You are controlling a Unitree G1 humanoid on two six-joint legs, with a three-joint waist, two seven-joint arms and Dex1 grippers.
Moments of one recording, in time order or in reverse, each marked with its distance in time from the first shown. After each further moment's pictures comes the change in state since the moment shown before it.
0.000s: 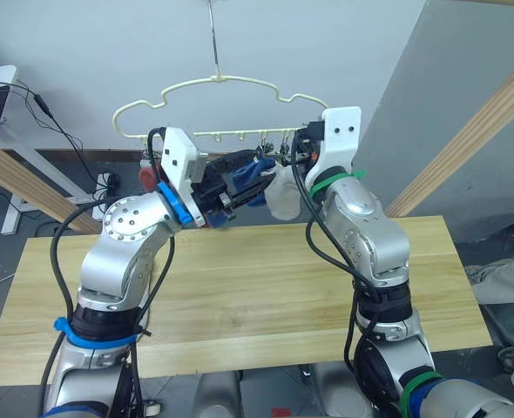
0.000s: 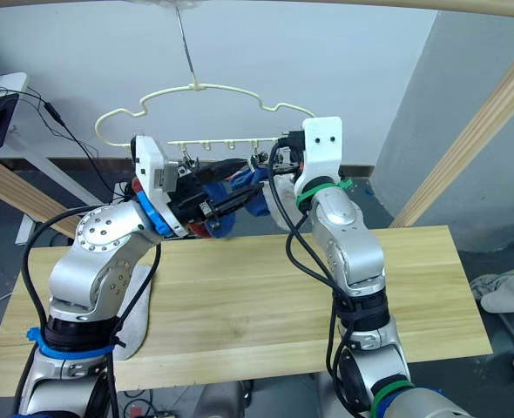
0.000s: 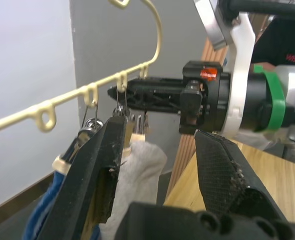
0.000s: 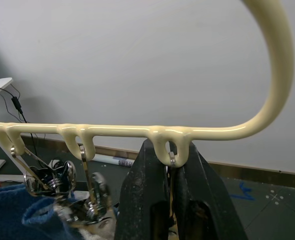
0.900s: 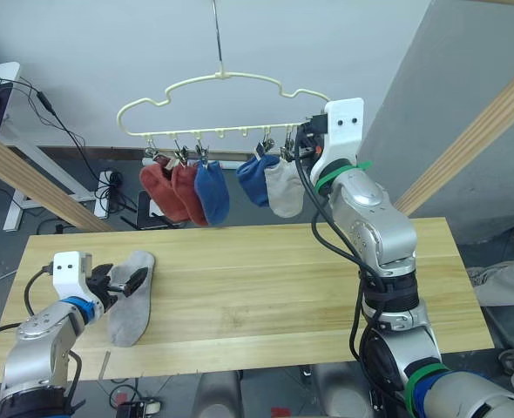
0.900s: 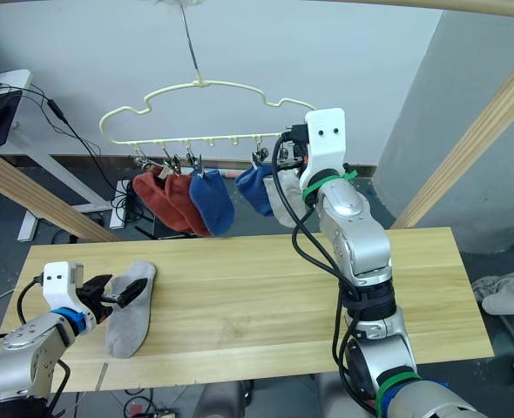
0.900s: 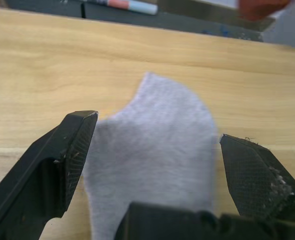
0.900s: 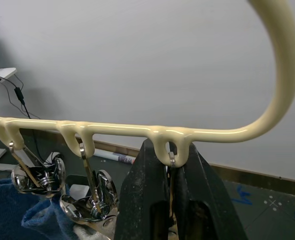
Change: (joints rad) left arm 0.457 0.078 0.364 0.597 0.103 -0.051 0.135; right arm -0.046 -0.050 -0.019 0.038 0.001 0.020 0.060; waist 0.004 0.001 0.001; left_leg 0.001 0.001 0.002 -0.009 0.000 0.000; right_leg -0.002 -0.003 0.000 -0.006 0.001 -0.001
